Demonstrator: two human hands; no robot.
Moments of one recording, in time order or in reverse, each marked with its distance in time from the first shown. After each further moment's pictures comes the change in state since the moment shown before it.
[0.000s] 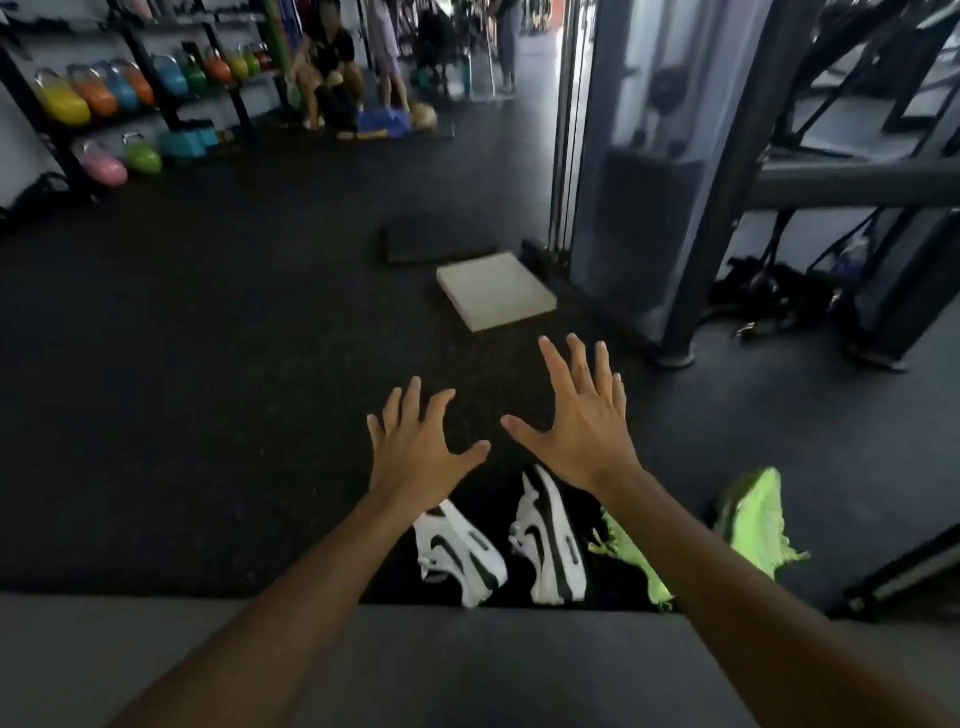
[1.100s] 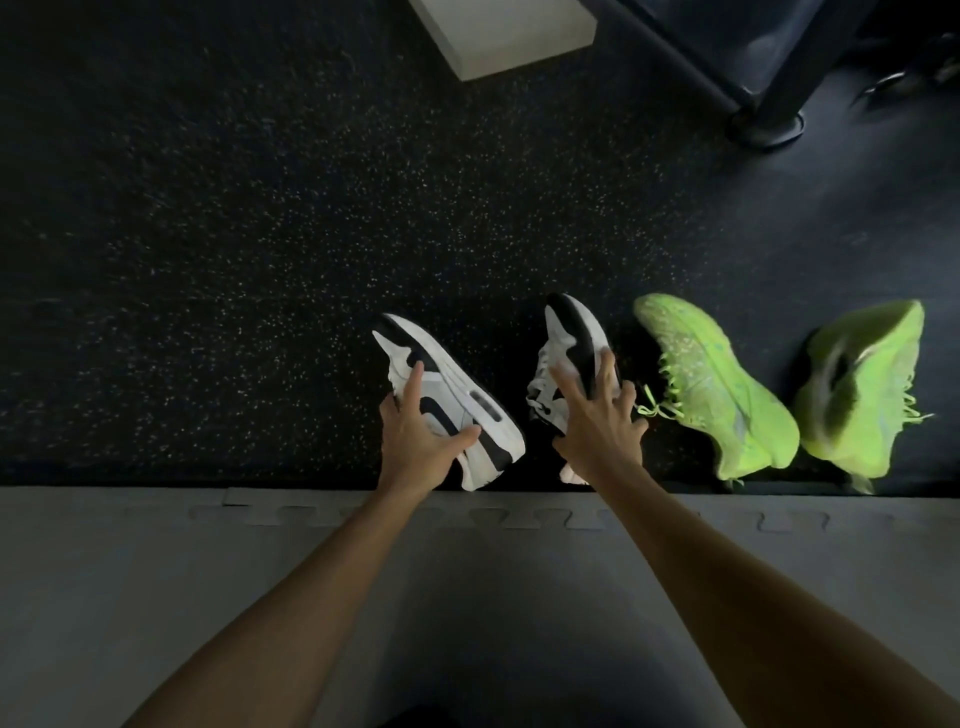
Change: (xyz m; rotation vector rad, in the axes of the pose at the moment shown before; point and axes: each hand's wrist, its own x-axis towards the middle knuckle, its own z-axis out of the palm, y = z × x) left_hand -0.003 -0.127 0.290 -0.585 -0.240 -0.431; right_hand -0.050 0.141 0.306 -0.245 -0.487 0.386
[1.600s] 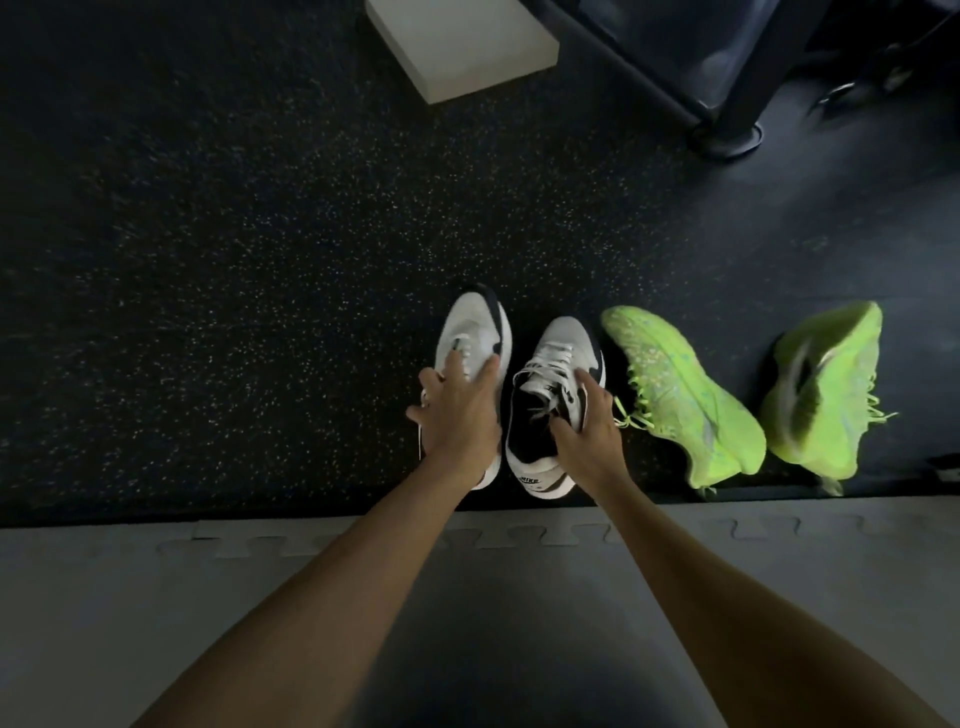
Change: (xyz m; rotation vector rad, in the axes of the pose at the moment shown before) left_hand 0.010 0.093 0.049 0.771 0.021 0.275; right_hand 0.000 0.030 -0.004 0.868 0.062 0.157
